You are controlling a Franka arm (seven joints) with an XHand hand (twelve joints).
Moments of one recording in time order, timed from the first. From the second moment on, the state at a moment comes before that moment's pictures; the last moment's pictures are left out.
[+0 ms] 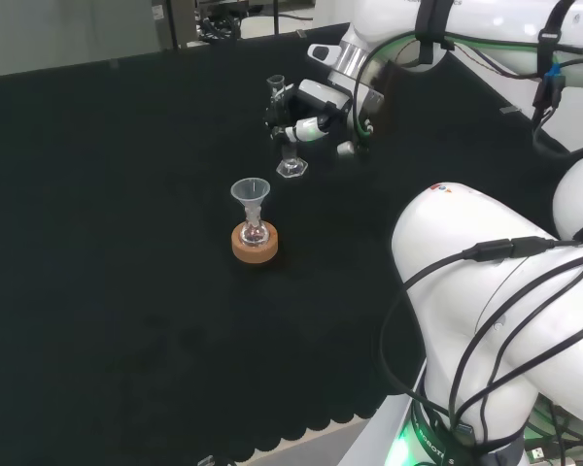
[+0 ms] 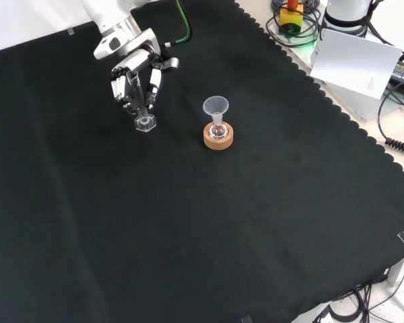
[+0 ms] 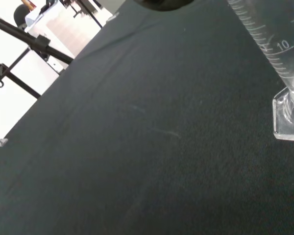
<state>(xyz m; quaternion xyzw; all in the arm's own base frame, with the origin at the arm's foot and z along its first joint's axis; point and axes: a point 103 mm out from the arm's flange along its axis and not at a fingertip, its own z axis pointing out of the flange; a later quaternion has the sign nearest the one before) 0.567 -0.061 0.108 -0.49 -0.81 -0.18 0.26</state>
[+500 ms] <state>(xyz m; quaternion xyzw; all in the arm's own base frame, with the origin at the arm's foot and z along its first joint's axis) 0.570 -0.066 0.098 -0.49 -0.80 -0.21 0.27</state>
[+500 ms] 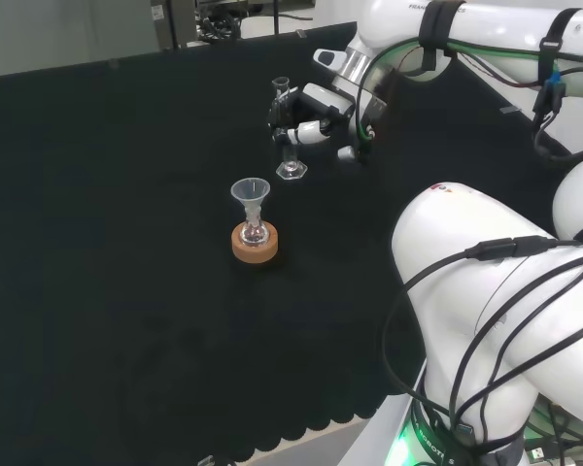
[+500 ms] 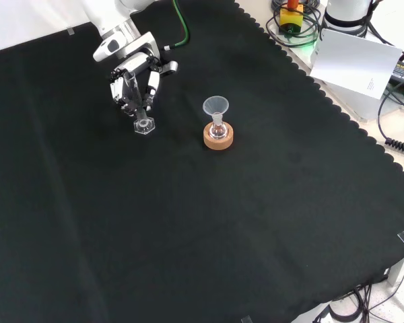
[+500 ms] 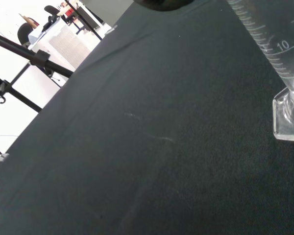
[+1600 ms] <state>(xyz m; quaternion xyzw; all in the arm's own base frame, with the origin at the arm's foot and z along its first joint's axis) 0.556 -0.072 0.085 -0.50 -0.80 -0.20 0.28</state>
